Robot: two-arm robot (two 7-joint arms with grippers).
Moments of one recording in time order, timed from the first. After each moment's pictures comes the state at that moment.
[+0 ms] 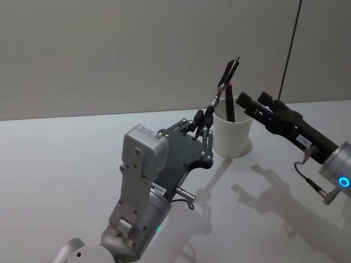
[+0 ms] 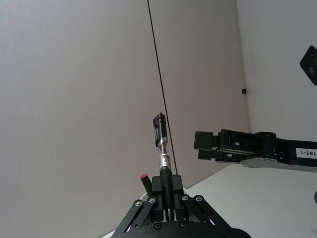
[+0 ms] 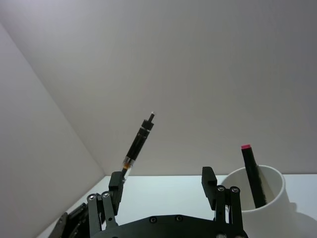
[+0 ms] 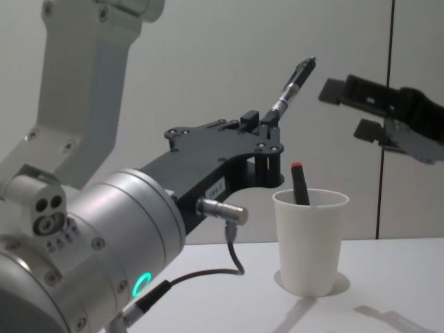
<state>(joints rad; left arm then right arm) -0.01 0.26 0.47 -1.82 -0.12 -0.16 -0.03 0.10 0.33 -0.21 -1.75 0.89 0.25 0.40</state>
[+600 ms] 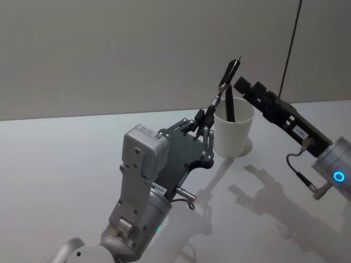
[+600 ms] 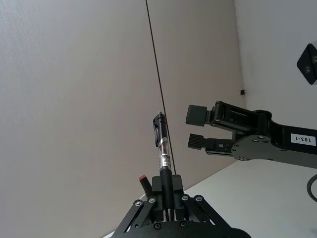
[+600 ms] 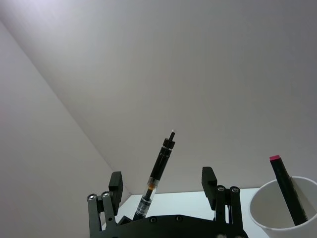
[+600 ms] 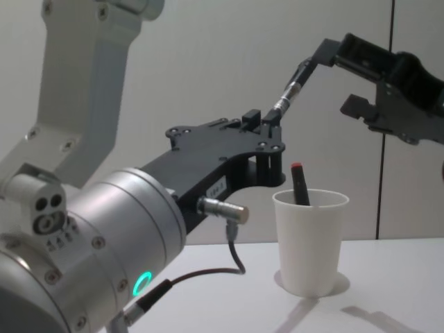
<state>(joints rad) -0.01 0.26 0.47 -1.82 -0.13 -0.16 -0.04 0.11 0.30 -0.22 -1.75 1.00 0.22 0.40</state>
